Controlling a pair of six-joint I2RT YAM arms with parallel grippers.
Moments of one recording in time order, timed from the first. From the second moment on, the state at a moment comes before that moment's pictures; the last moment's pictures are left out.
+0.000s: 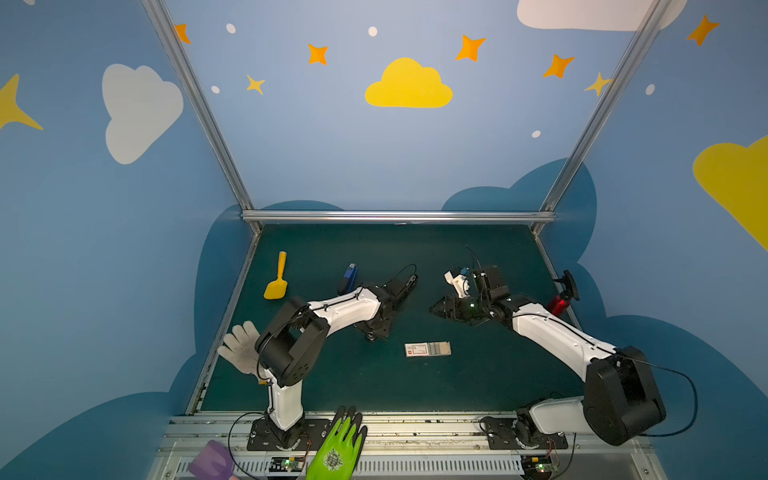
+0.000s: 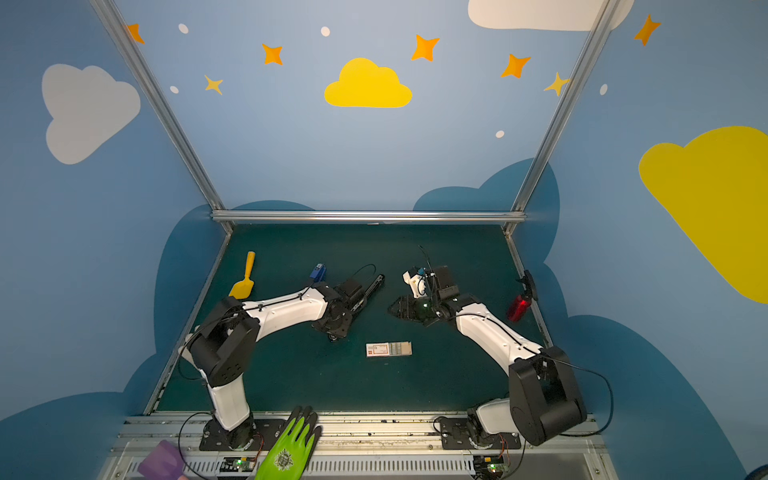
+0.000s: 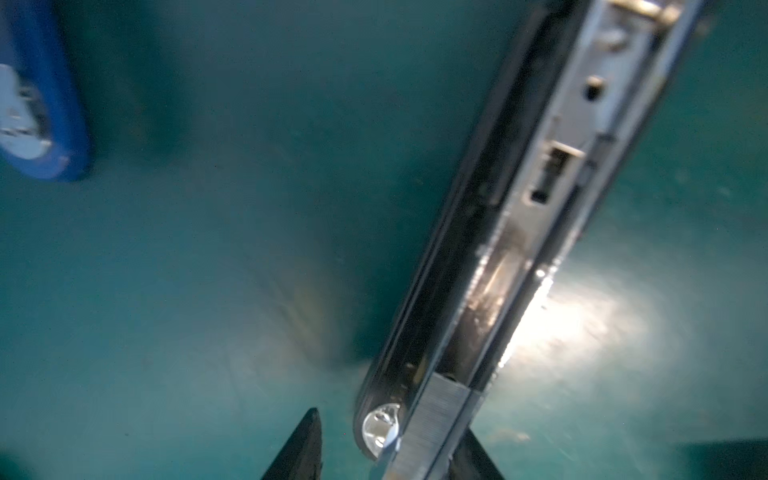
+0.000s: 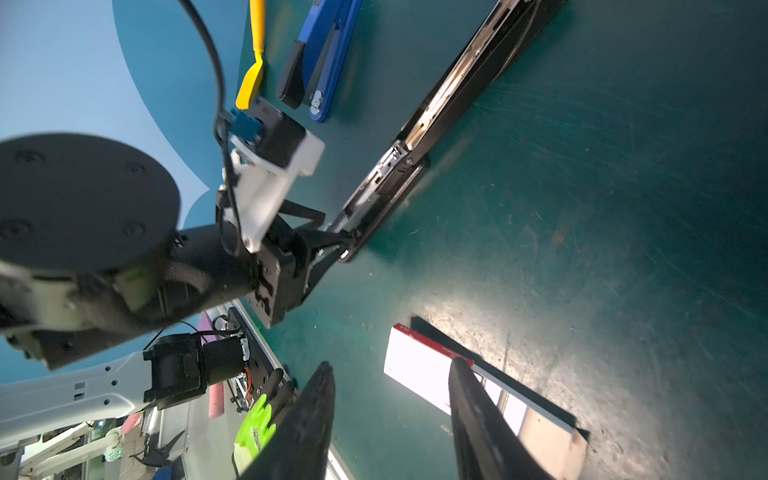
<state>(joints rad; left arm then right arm) -0.71 1.86 1.24 -0.86 -0.23 -0.47 0.44 1.39 0.86 -0.35 -0.62 0.45</state>
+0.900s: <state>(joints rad) -0.62 2.15 1.63 -0.62 -0.03 -0.23 0.32 1.39 0.83 -0.33 -0.62 0.46</state>
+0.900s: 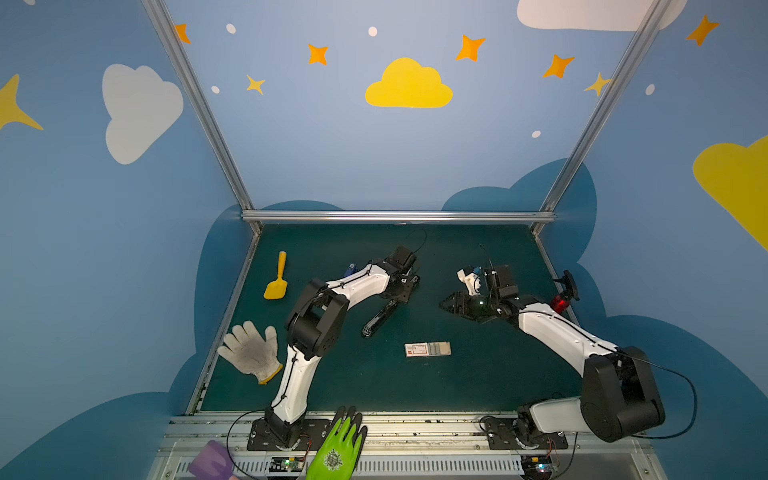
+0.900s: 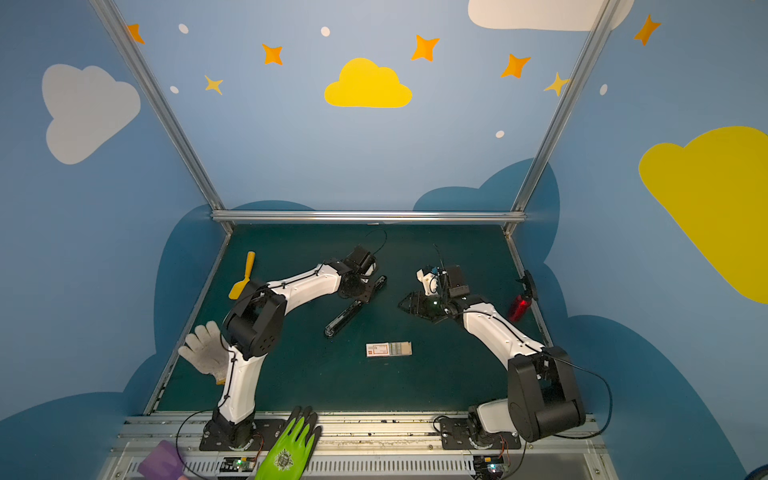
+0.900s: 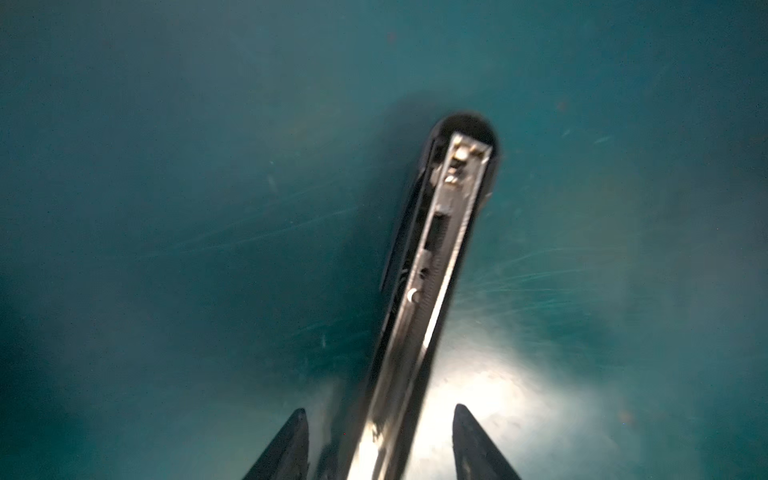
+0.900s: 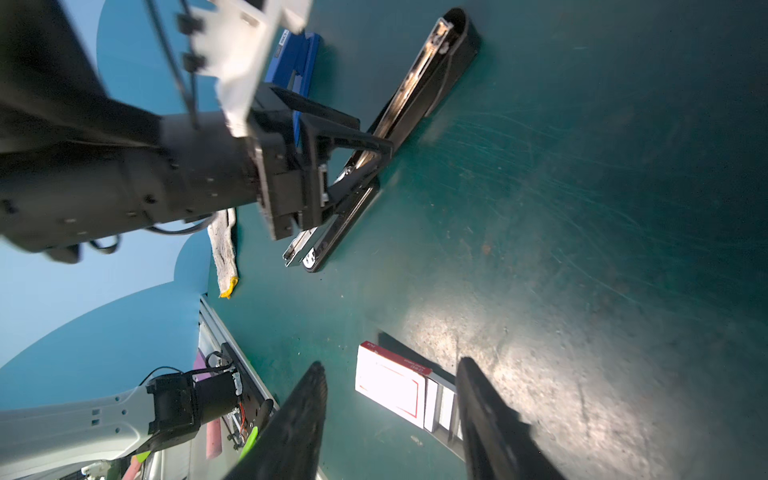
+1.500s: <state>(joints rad) -0.62 2.15 1.55 -0.47 0.03 -0.17 0.28 1.75 0.91 -0.11 -0.72 0.59</state>
